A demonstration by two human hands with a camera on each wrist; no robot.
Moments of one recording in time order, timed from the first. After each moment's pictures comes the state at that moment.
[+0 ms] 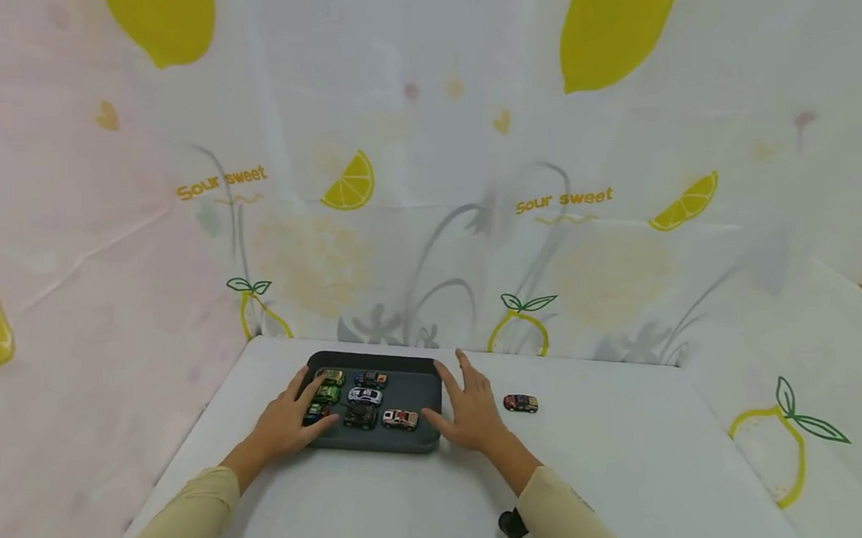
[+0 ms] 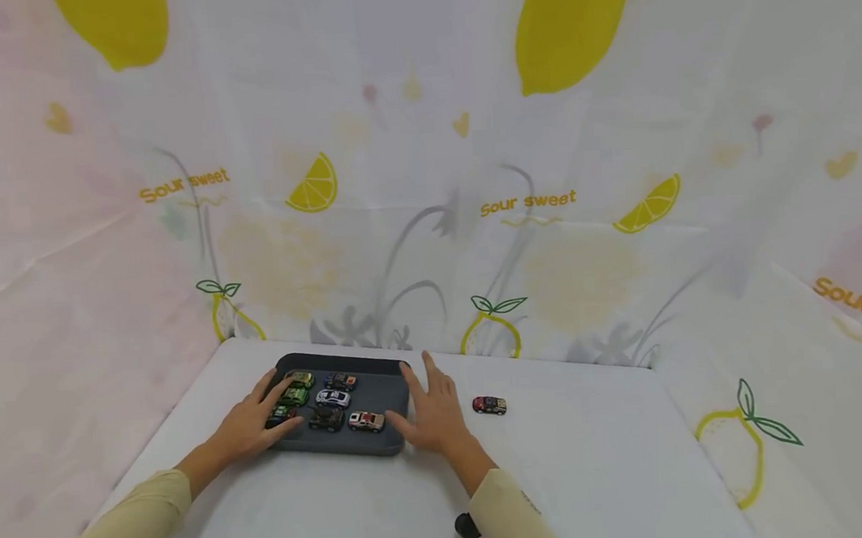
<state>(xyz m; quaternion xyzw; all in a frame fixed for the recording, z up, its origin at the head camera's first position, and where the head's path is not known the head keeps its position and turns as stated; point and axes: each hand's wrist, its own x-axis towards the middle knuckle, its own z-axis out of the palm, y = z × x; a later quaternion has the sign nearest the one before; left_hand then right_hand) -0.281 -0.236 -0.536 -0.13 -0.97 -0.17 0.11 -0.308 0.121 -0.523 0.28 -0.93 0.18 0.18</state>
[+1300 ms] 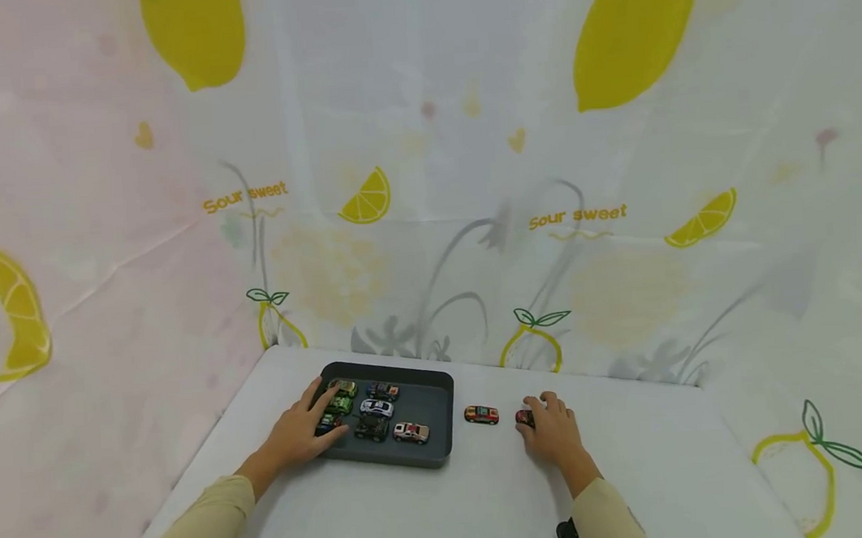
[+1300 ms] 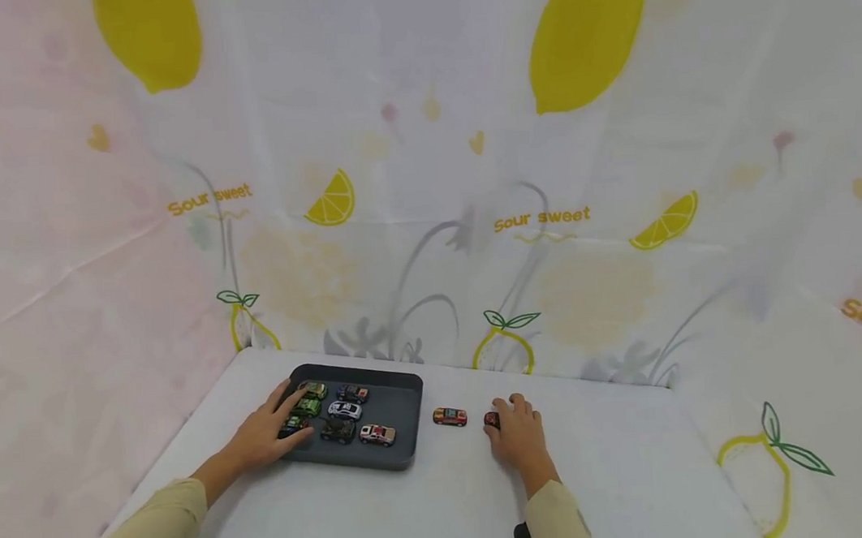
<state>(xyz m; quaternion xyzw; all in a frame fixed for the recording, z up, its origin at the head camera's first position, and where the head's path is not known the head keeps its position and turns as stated) -0.282 -0.235 -0.543 -0.13 -0.97 -0.17 0.13 -0.323 0.229 -0.544 0.10 -0.98 0.15 0.07</state>
